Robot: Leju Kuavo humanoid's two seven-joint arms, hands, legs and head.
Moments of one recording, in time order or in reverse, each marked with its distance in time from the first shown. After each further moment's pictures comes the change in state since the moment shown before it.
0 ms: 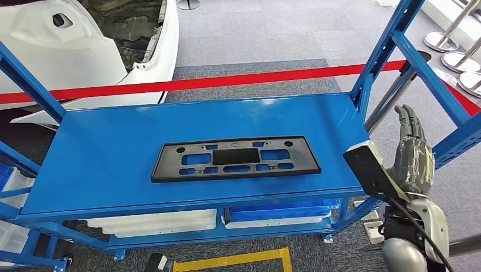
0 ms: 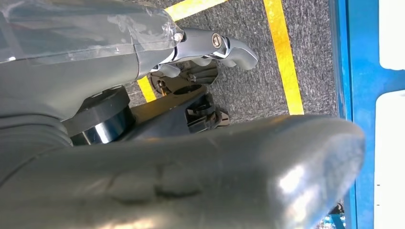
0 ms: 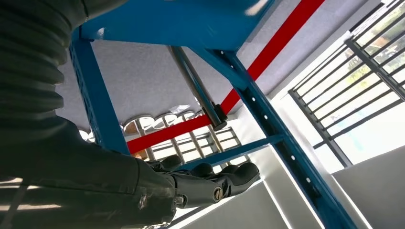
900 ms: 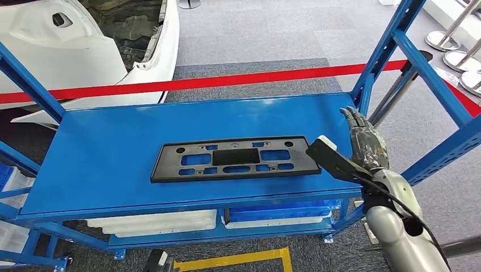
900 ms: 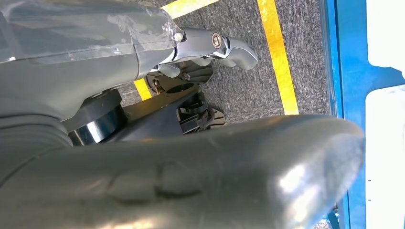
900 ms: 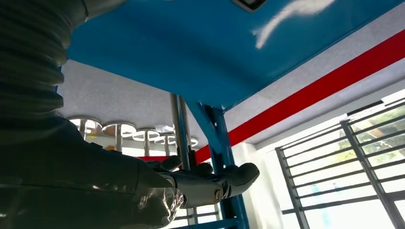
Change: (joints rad) left arm -0.018 0.000 -0.005 0.000 0.002 -0.010 0.007; right arm -0.200 -0.099 0.169 0.273 -0.077 0.192 -0.043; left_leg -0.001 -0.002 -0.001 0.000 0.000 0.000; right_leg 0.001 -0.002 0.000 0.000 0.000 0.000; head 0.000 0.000
